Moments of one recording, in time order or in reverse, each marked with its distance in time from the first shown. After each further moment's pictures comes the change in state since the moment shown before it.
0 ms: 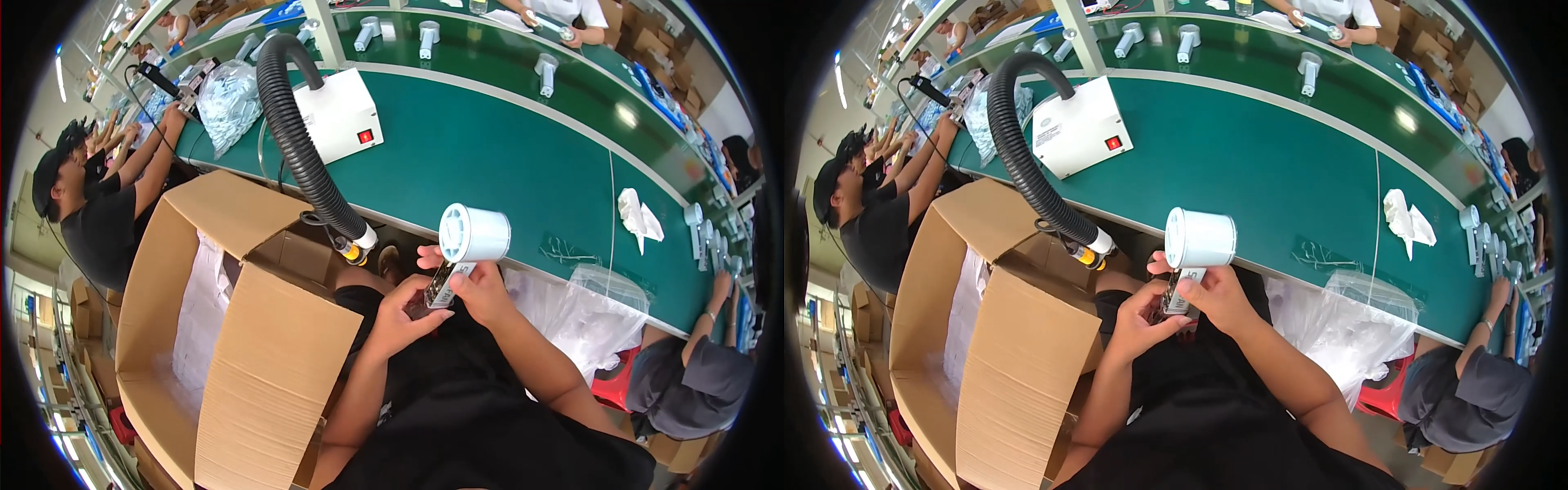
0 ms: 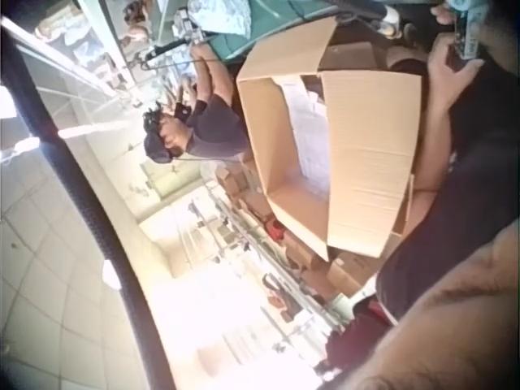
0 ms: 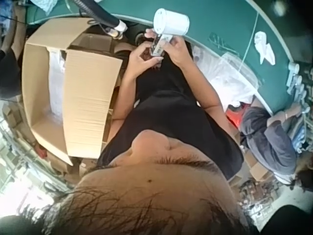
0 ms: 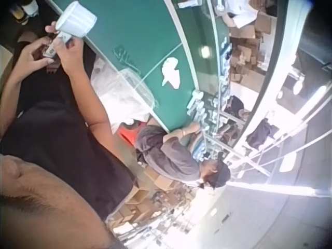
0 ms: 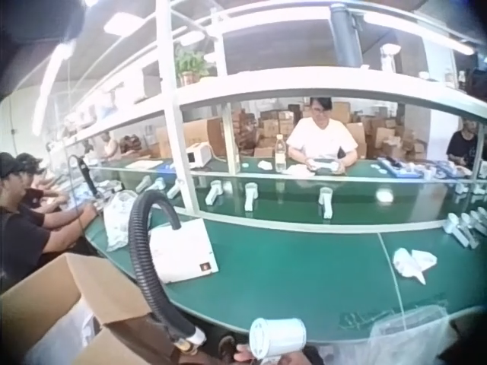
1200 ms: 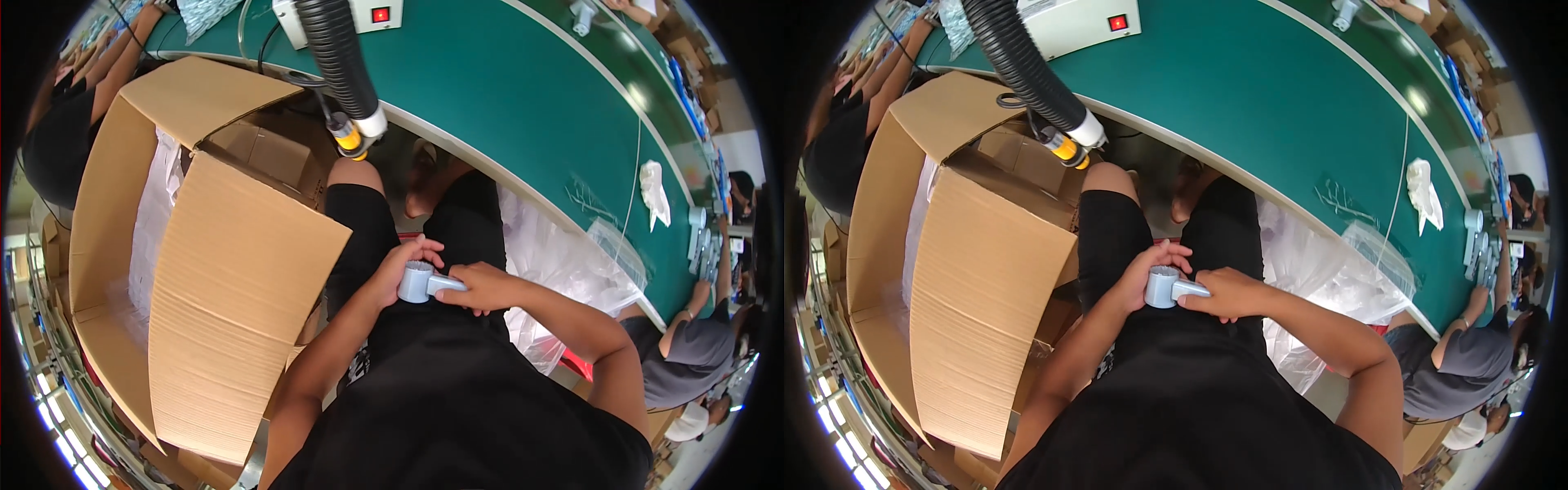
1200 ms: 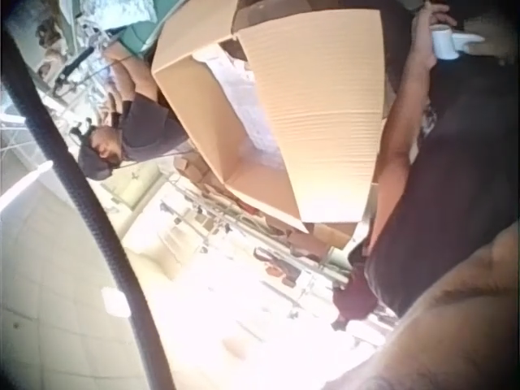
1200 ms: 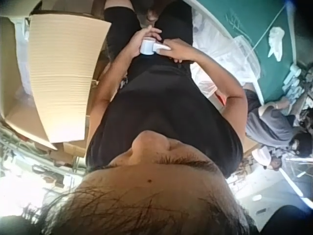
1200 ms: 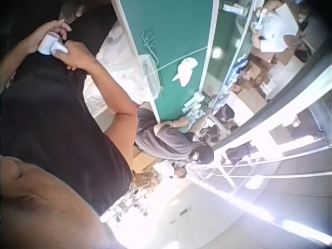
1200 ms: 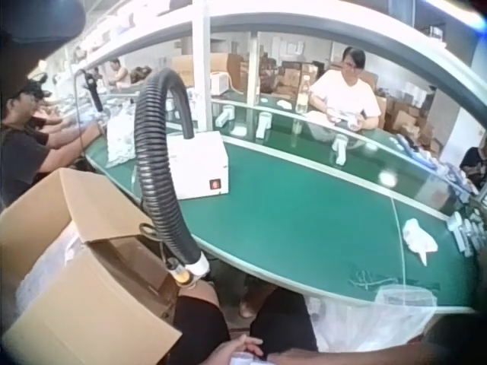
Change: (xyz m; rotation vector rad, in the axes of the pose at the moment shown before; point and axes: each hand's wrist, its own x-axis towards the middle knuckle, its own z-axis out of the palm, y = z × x) left_hand -0.072 -0.110 0.012 -0.769 0.049 -0.823; right_hand -0.071 0.019 -0.028 -0.872 -0.589 1.119
